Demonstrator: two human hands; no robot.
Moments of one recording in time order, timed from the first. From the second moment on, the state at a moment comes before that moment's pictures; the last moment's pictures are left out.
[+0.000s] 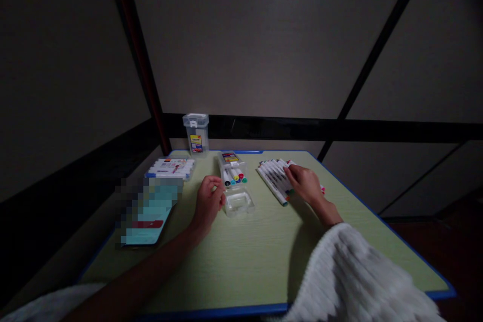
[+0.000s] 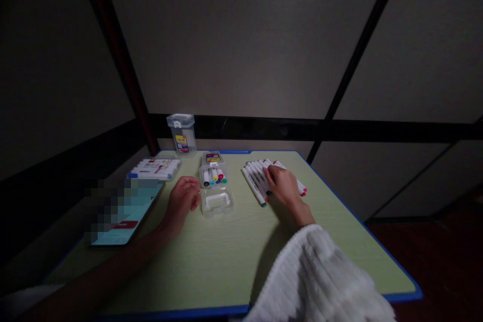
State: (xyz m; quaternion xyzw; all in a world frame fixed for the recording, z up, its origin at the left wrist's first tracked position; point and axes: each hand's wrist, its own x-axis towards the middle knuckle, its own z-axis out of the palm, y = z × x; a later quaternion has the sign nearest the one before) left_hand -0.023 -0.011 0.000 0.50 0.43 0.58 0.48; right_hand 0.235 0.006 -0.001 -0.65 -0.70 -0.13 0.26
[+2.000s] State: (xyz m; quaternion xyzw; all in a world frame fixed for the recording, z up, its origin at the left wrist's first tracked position) left_hand -0.023 -0.011 0.000 0.50 0.45 0.57 0.47; right_hand 0.256 0.013 -0.012 -0.76 -0.65 -0.03 0.09
